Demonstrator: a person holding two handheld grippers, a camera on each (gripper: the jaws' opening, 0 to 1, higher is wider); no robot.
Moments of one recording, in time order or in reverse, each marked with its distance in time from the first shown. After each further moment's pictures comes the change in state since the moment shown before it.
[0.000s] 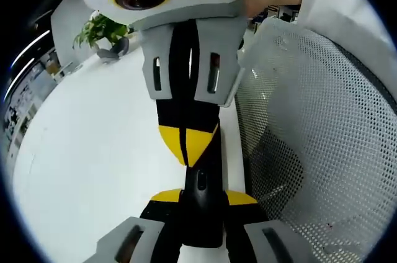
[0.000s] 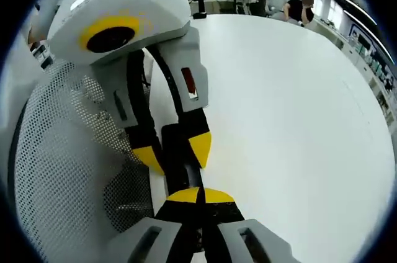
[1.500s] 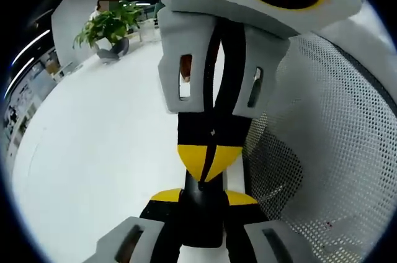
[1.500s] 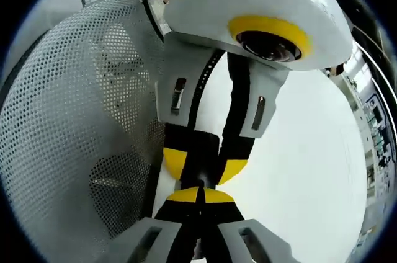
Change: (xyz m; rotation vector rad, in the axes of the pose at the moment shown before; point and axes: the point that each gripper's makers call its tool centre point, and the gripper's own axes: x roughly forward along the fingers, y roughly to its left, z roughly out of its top) left arm -0.001 0.001 0.000 -0.007 -0.015 -0.005; right arm 0.009 0.017 0.013 -0.384 0.051 -0.074
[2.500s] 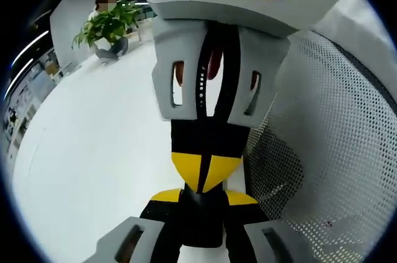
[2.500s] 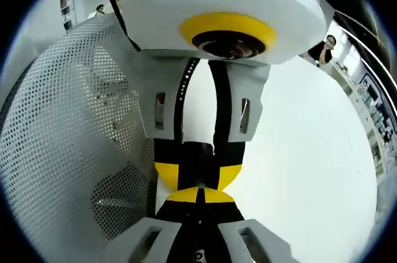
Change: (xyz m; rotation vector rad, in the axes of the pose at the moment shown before) left arm 0.000 0.000 0.000 0.012 0.015 -0.004; right arm 0.003 -0.004 0.009 0.159 -0.091 0.022
